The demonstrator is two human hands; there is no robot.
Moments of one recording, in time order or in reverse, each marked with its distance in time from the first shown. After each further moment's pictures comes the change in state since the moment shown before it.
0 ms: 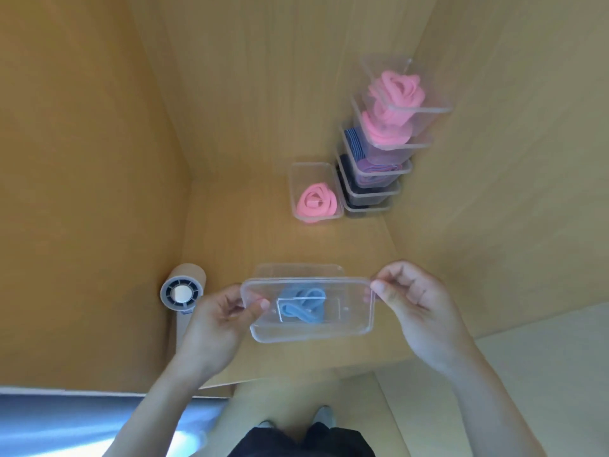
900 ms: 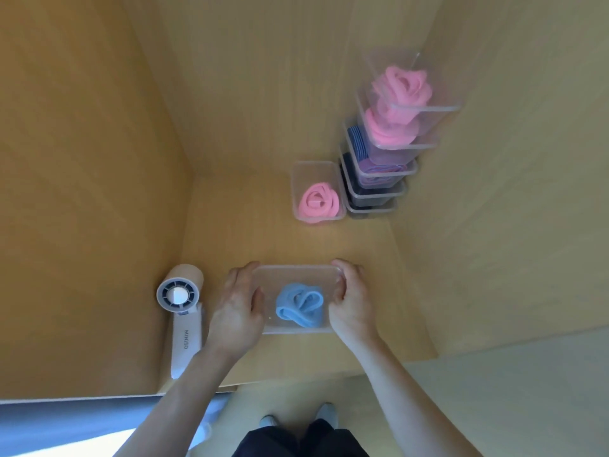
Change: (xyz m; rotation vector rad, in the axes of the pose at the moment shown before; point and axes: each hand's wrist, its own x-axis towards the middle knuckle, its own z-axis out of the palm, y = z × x) left_hand 0.044 -0.054 0.031 0.558 0.155 0.126; right_hand 0.066 0.118 0.067 -0.420 0.257 0.021
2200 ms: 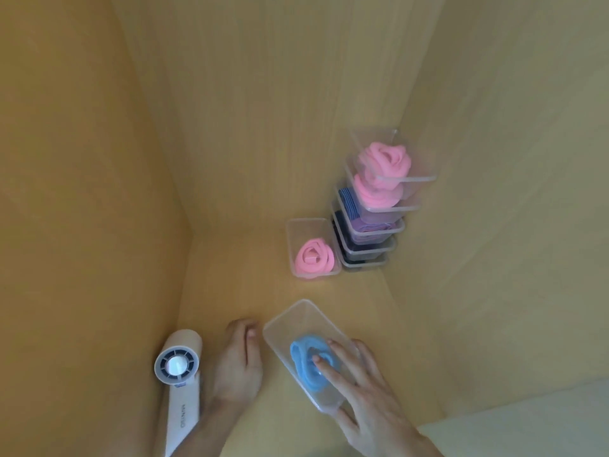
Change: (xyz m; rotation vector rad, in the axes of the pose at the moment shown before) left_hand 0.028 -0.022 0.016 -0.135 0.090 -0.082; right_hand -0.043 0.011 -0.050 -0.573 -0.418 -0.516
